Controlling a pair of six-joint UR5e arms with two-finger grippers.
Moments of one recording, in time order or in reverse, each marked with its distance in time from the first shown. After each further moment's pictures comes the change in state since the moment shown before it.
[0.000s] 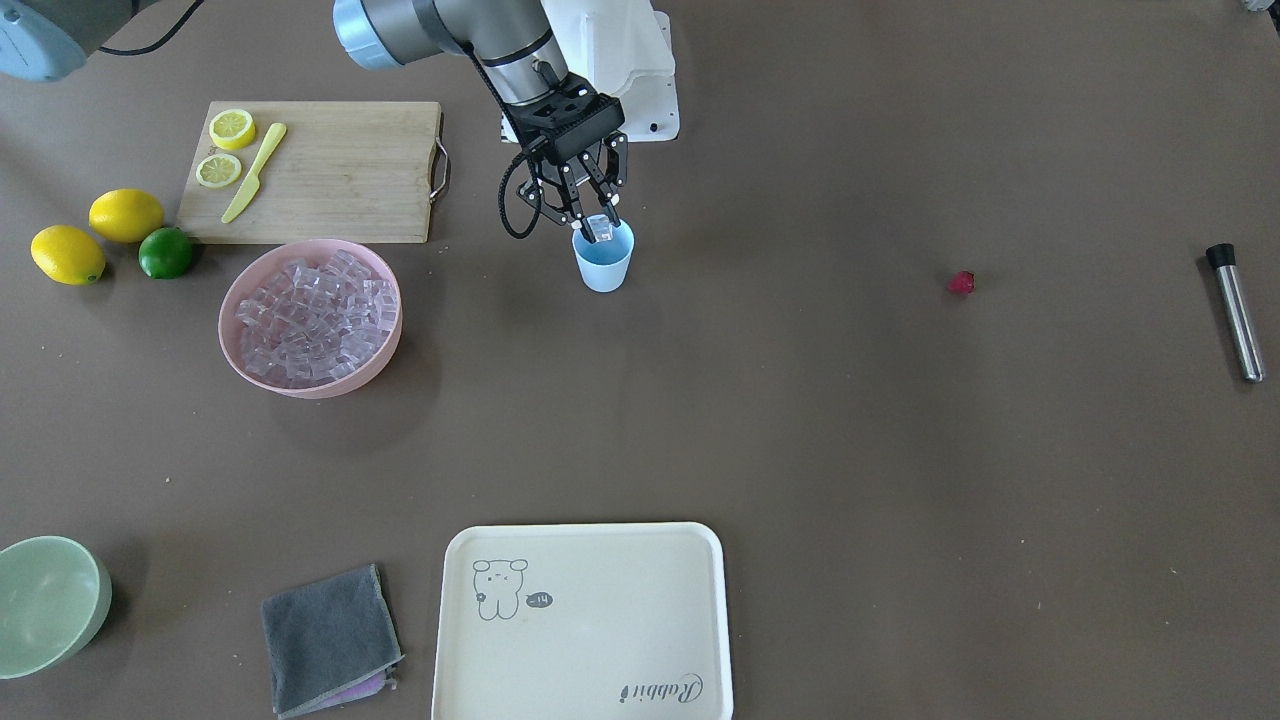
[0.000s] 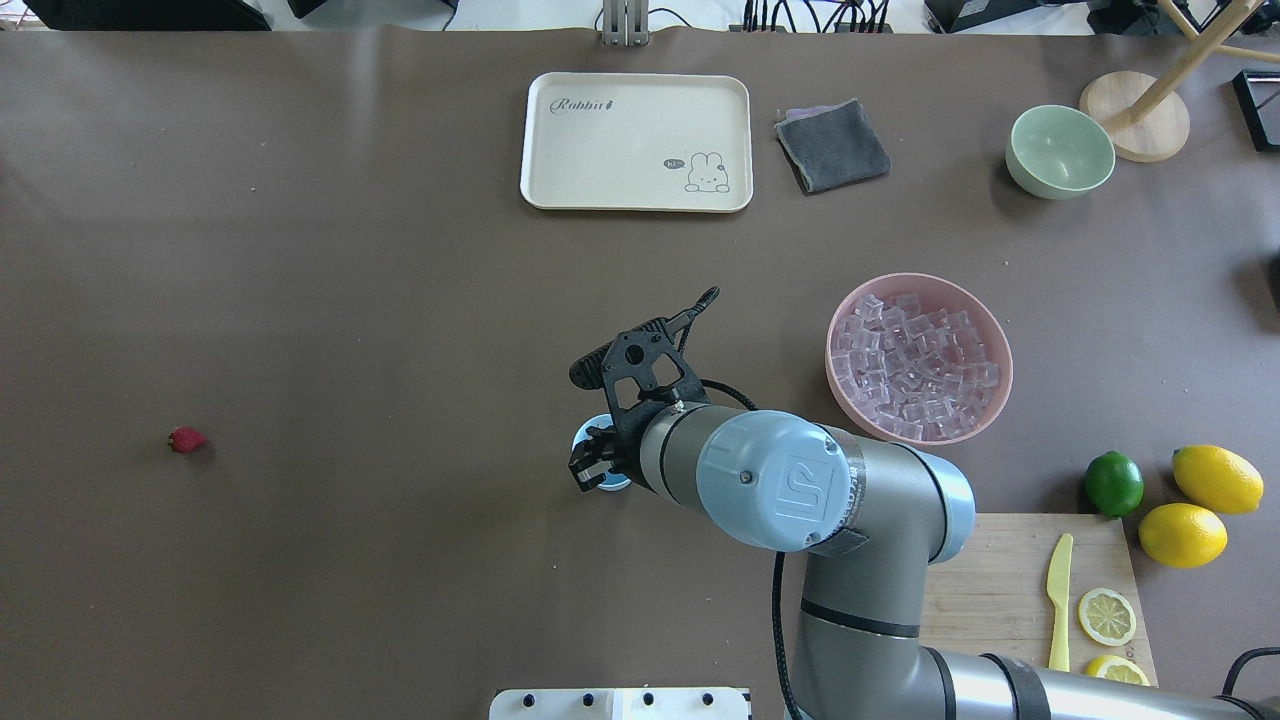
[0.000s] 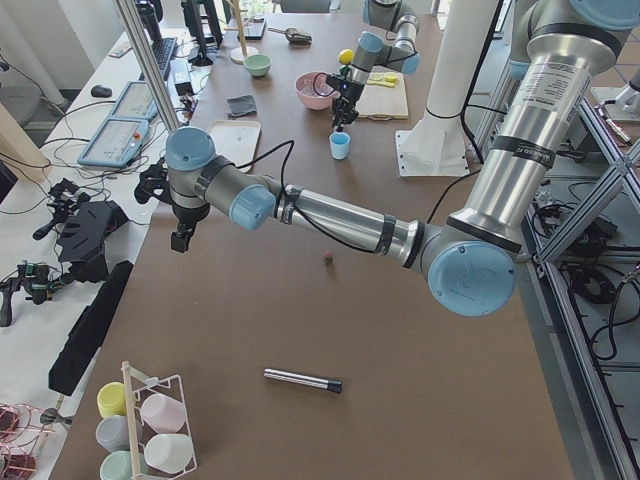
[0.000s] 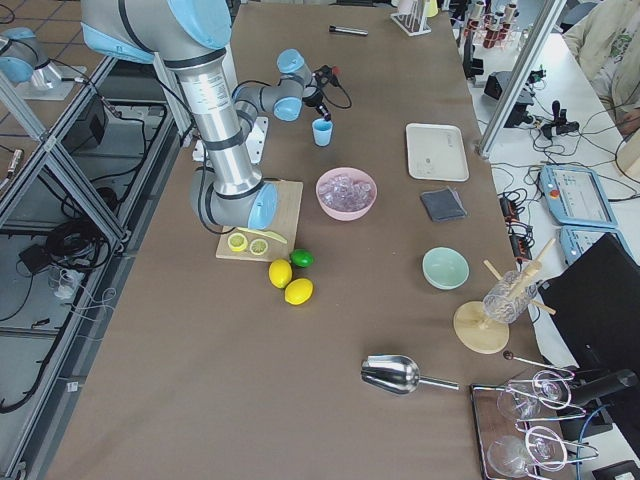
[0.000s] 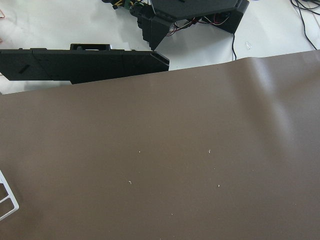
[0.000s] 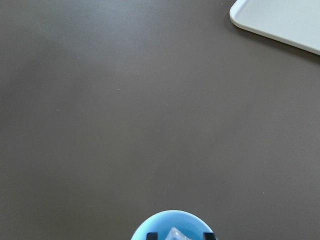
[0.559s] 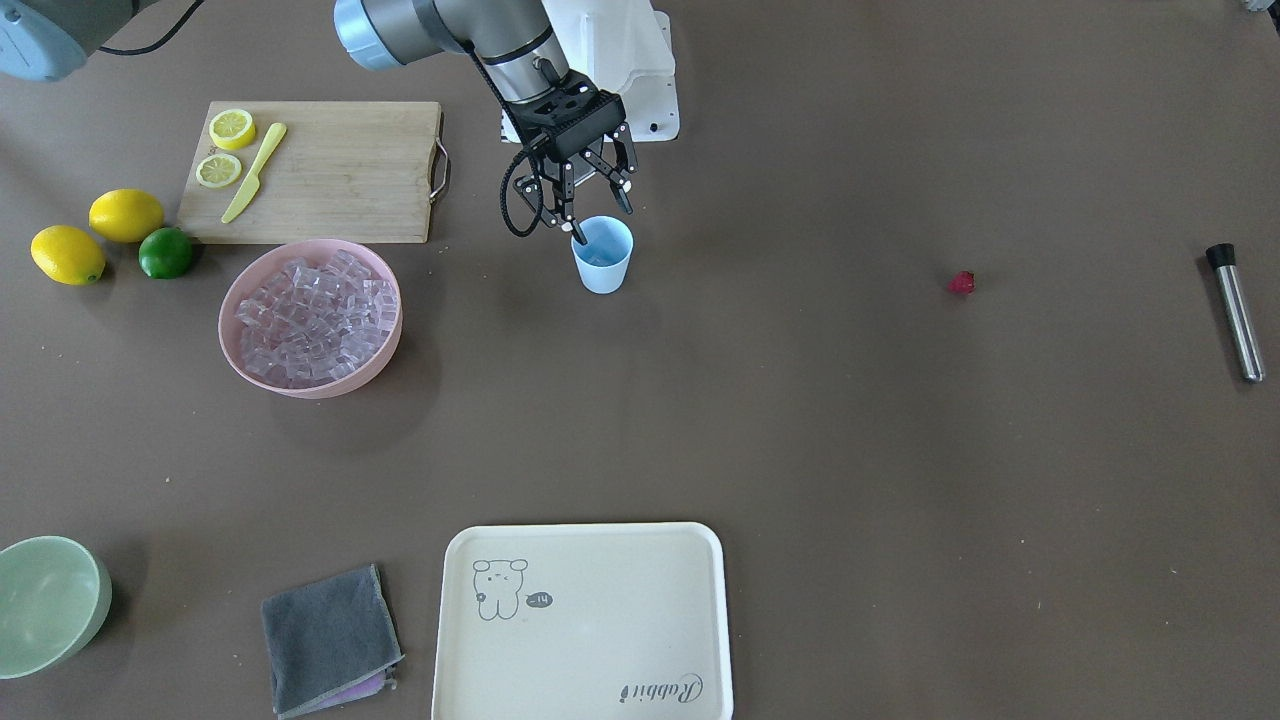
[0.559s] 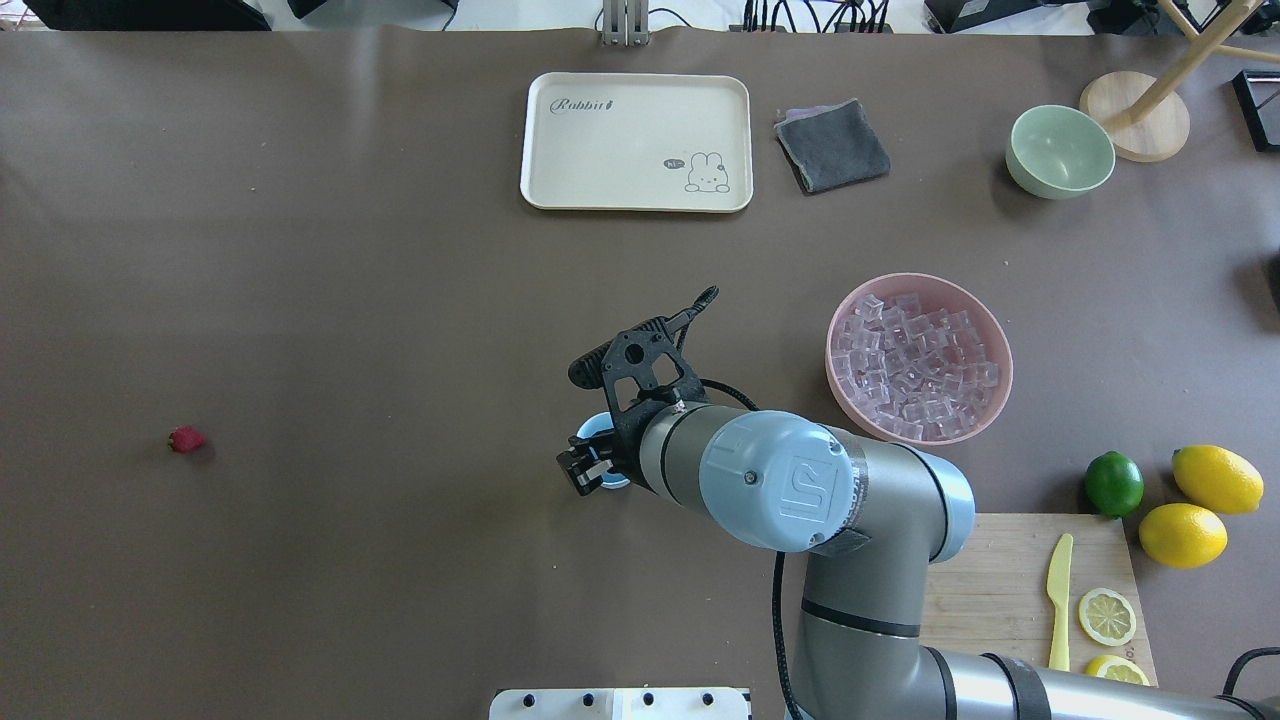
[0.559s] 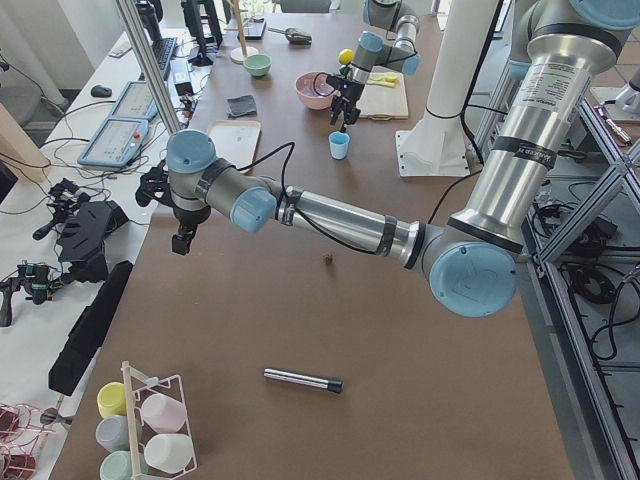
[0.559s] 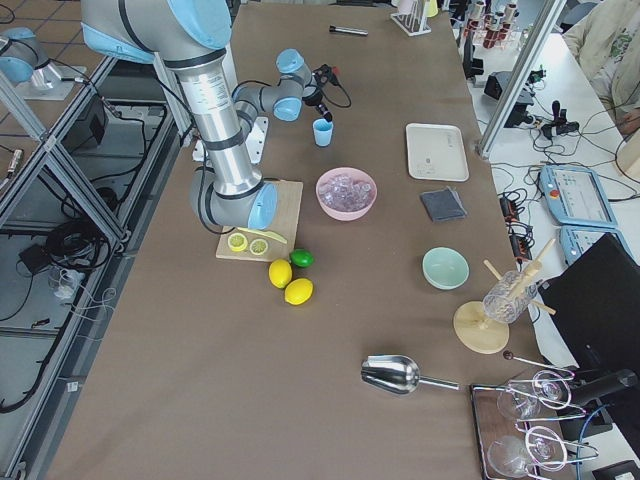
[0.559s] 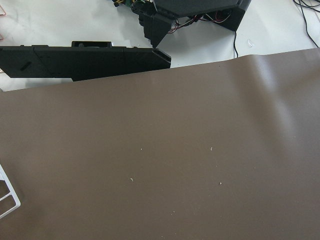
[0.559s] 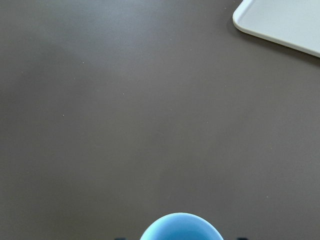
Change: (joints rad) left arm 0.001 0.009 0.003 -0.002 0.000 0.004; right arm 0.003 -0.001 0.001 0.022 0.001 0.002
